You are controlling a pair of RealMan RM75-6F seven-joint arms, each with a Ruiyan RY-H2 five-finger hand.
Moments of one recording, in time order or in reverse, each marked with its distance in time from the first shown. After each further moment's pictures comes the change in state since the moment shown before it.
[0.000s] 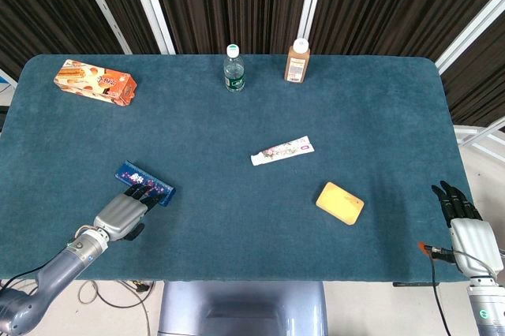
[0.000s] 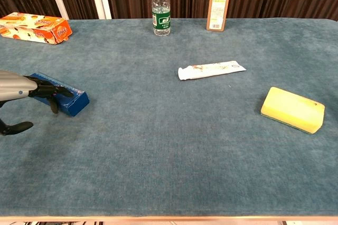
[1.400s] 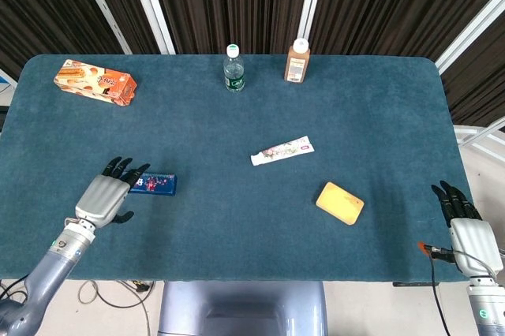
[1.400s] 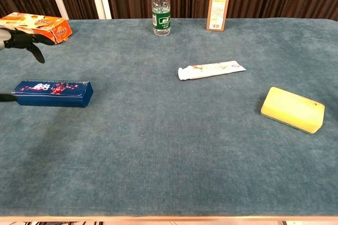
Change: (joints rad) left arm 0.082 0.004 -0.050 -0.029 0.014 0.296 0.020; right arm 0.000 -0.001 0.001 -0.004 0.005 -0.004 0.001
